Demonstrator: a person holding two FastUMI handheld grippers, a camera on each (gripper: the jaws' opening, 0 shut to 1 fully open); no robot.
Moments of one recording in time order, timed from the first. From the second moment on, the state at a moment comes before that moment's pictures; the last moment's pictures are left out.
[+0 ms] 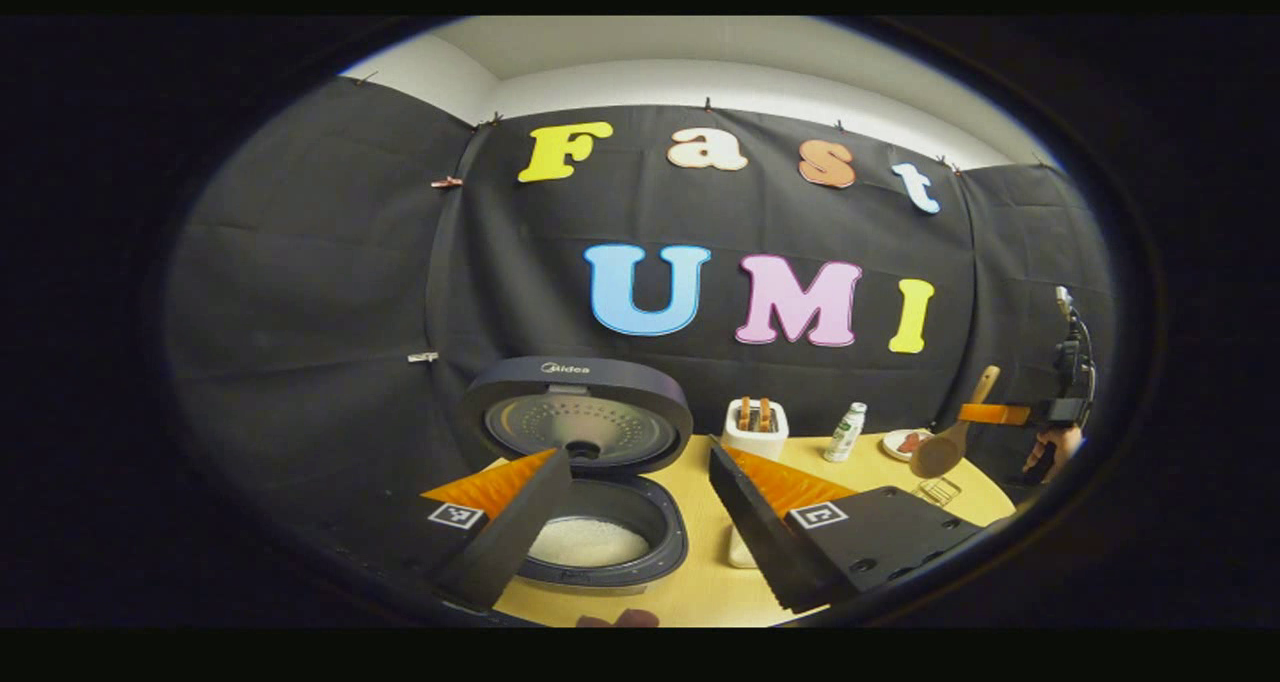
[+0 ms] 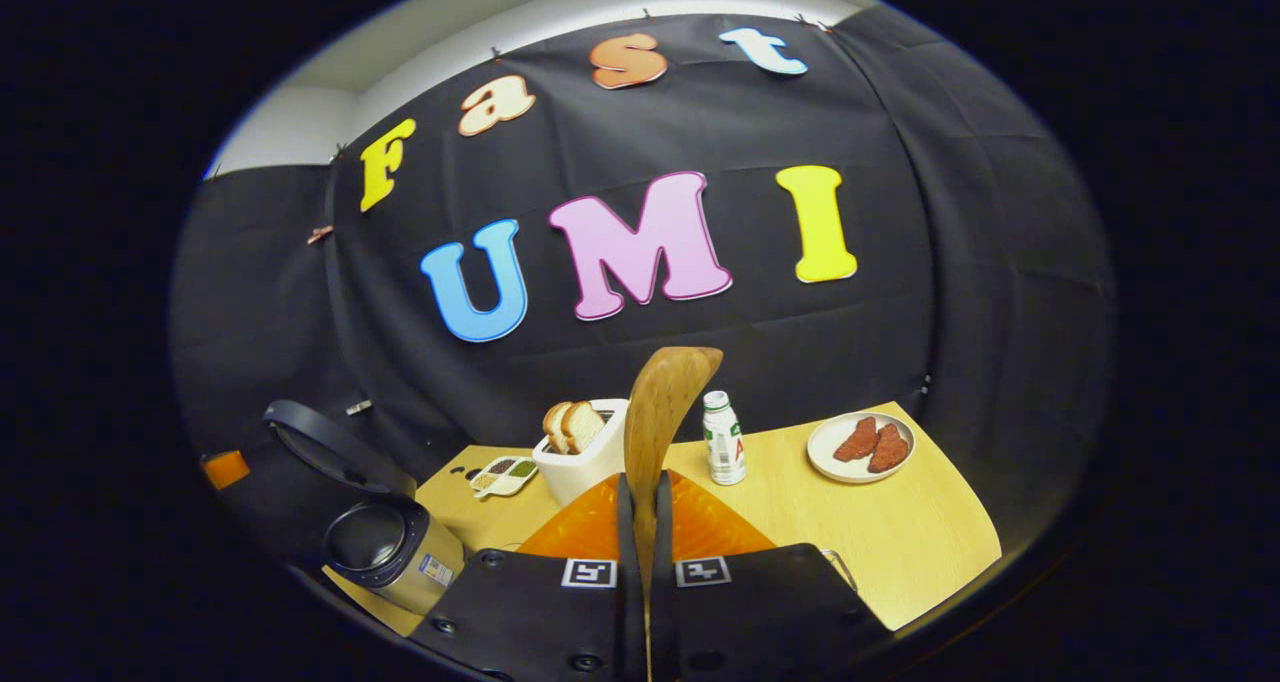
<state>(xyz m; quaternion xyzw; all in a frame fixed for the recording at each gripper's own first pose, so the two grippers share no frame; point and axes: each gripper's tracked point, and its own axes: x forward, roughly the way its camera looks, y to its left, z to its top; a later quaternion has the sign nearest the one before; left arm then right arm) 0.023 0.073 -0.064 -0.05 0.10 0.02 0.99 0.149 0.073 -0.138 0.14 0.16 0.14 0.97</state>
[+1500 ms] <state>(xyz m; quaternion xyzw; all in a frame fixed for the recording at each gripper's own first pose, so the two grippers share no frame) 0.005 0.137 -0.100 -0.07 0.12 0.02 0.99 0.133 0.243 -0.324 0.07 0.35 0.08 0.93</state>
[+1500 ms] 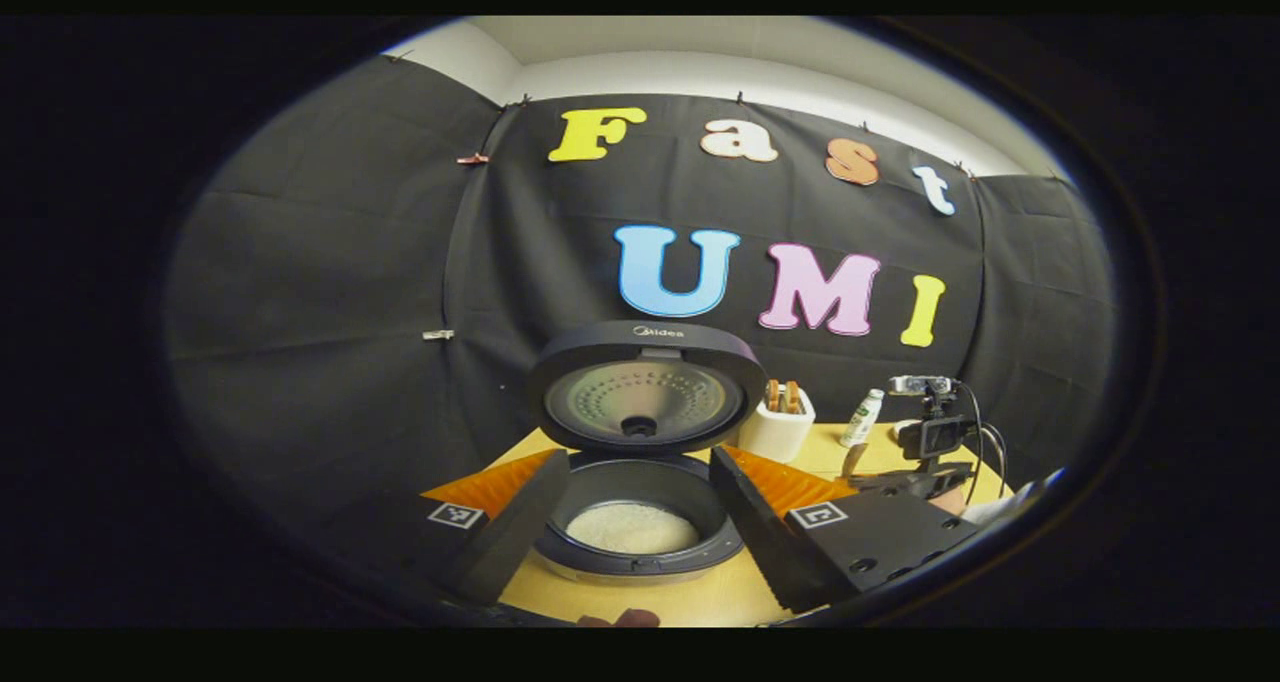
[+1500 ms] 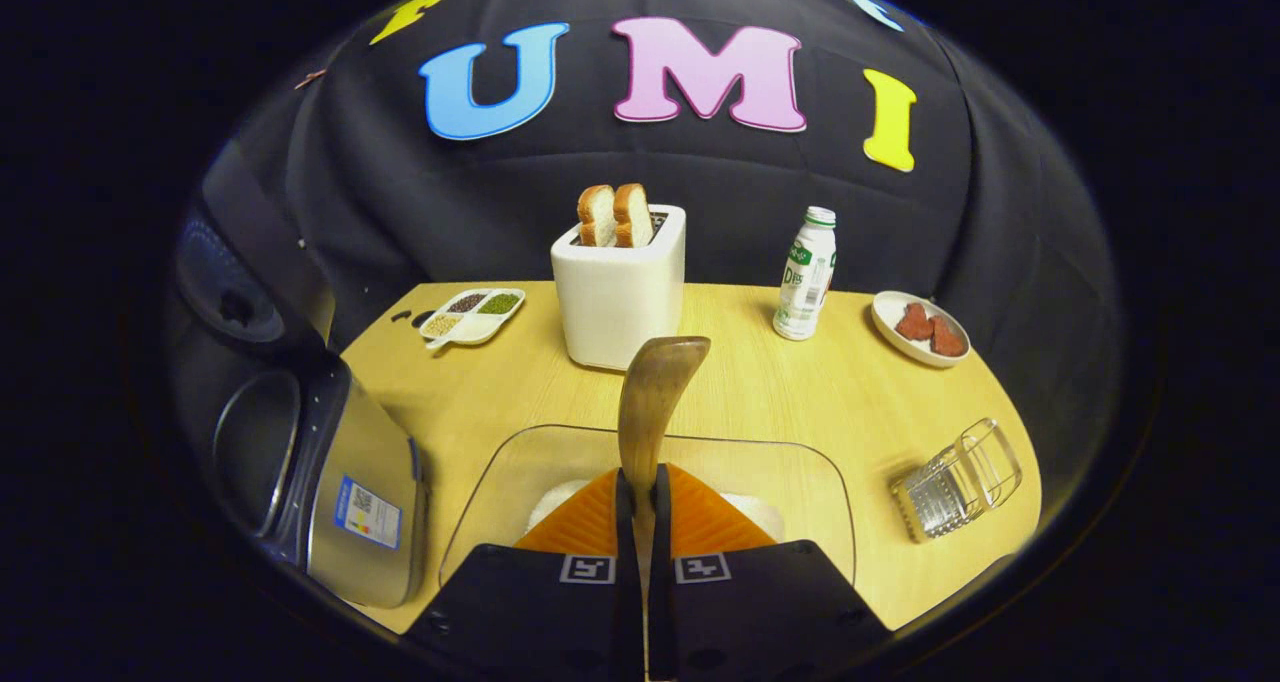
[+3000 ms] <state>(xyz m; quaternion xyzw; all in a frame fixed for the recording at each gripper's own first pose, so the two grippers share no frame) -0.028 0.148 -0.086 -0.08 0.09 0.07 0.99 0.123 0.188 -0.230 0.55 0.35 0.06 0.76</state>
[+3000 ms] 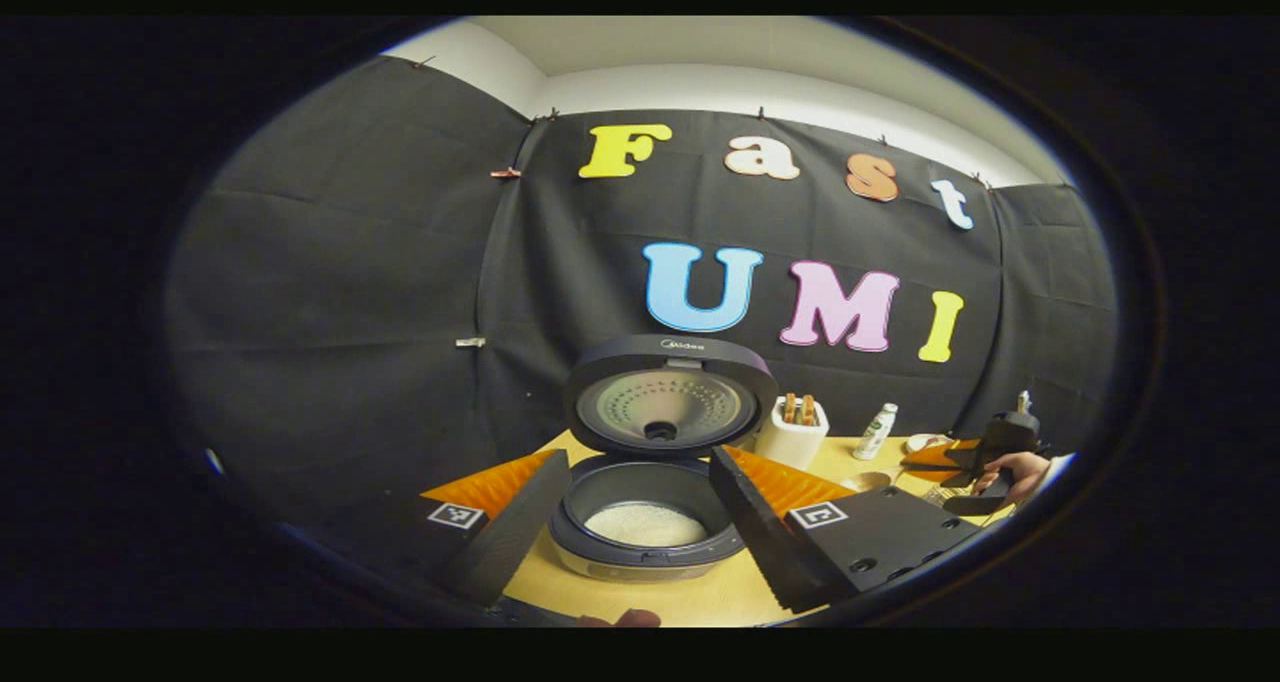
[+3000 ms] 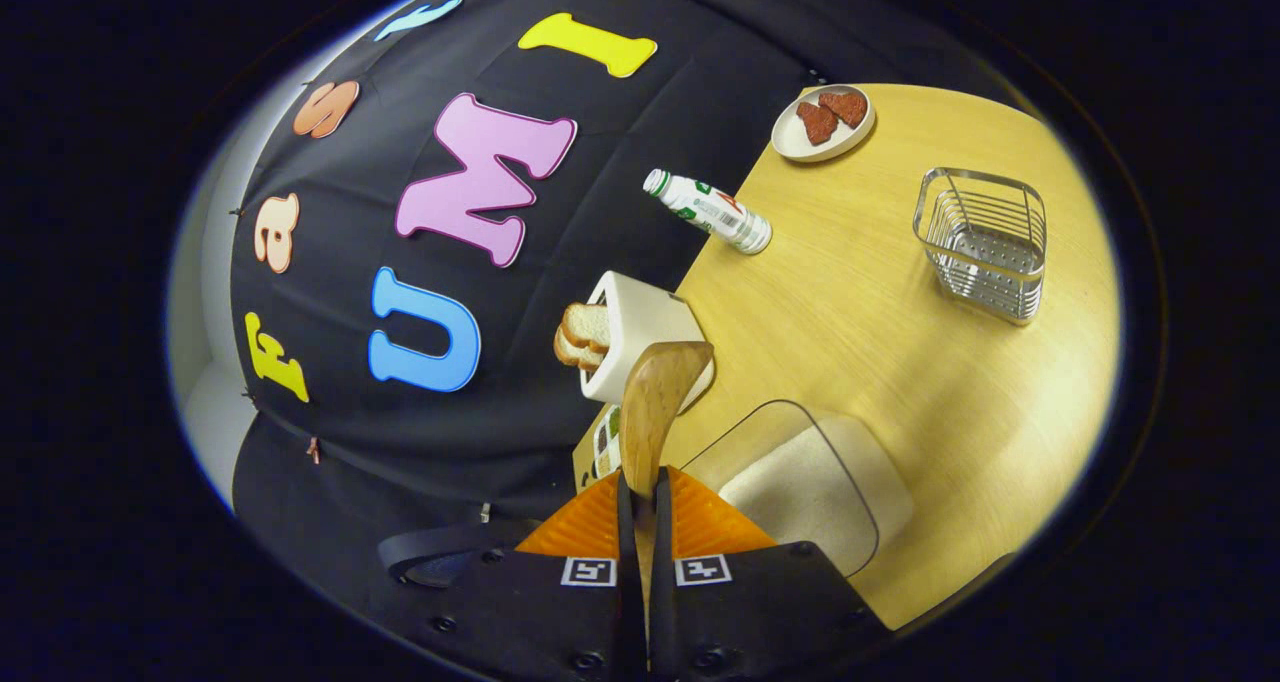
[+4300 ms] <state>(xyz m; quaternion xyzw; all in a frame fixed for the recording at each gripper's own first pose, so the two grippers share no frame) -0.036 0.194 -0.098 -0.08 0.10 0.12 0.98 0.092 0.400 -0.127 0.40 0.29 0.23 0.84</state>
